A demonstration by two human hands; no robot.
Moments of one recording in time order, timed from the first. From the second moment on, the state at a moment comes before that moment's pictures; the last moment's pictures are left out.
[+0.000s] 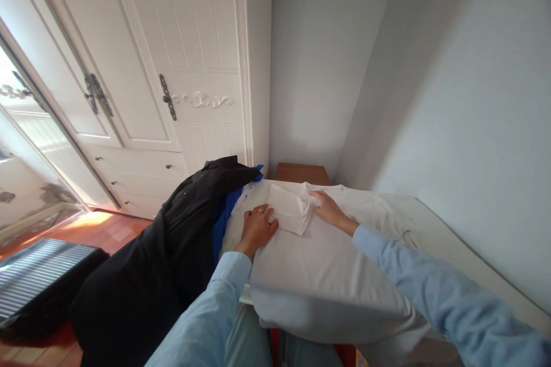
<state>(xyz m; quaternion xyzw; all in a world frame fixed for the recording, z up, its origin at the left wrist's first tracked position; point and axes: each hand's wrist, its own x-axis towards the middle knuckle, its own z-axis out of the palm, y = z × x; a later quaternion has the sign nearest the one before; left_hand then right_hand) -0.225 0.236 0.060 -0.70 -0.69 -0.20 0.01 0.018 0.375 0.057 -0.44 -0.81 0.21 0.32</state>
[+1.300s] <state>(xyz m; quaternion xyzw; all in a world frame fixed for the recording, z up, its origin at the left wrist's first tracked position) -0.226 0.236 0.058 -0.69 -0.69 -0.22 0.01 -0.001 0.297 0.082 -0.23 -0.94 0.13 0.19</state>
